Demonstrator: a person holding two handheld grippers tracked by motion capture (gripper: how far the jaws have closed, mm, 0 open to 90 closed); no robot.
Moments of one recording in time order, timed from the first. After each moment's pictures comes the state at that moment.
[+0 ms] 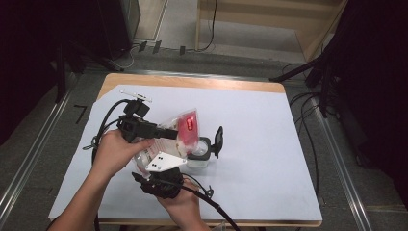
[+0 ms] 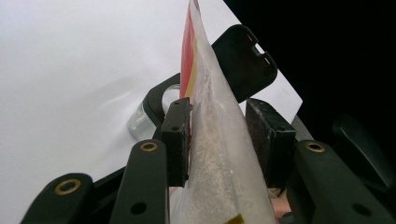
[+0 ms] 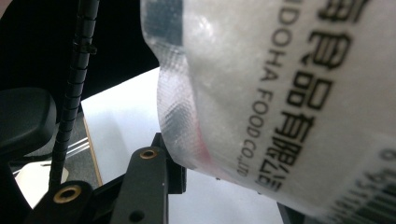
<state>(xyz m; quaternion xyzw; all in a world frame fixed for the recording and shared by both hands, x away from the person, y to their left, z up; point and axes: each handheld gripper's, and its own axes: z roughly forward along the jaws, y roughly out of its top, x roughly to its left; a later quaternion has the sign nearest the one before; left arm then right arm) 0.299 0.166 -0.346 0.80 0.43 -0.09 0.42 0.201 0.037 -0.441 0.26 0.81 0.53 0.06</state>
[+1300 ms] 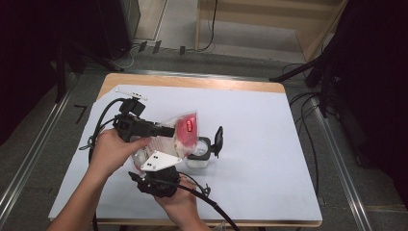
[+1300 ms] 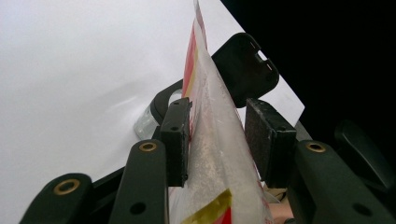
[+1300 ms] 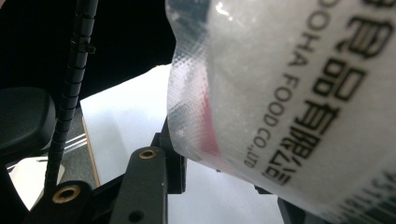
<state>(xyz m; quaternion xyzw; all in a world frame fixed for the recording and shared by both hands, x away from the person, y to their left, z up) 0.297 0.172 -0.342 0.79 0.44 -0.08 0.43 0.202 0.045 -0.437 0.24 0.81 0.52 0.06</state>
